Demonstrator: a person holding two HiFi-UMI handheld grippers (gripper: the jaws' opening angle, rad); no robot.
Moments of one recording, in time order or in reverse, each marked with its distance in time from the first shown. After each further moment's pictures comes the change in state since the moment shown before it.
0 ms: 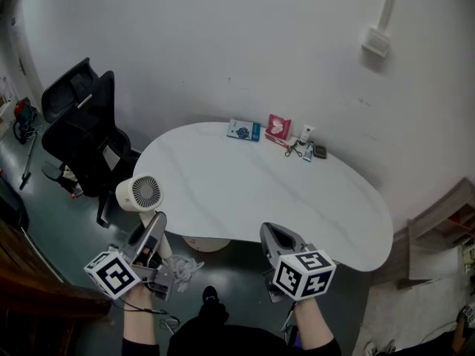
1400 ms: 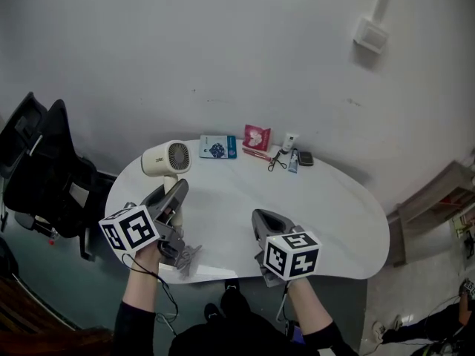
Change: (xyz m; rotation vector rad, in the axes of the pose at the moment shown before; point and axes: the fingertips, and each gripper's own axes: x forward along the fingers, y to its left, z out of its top) left arm 0.263 0.051 -0.008 0.060 0.288 -0.124; right arm 0.125 -0.093 0.065 0.019 0.024 -0.190
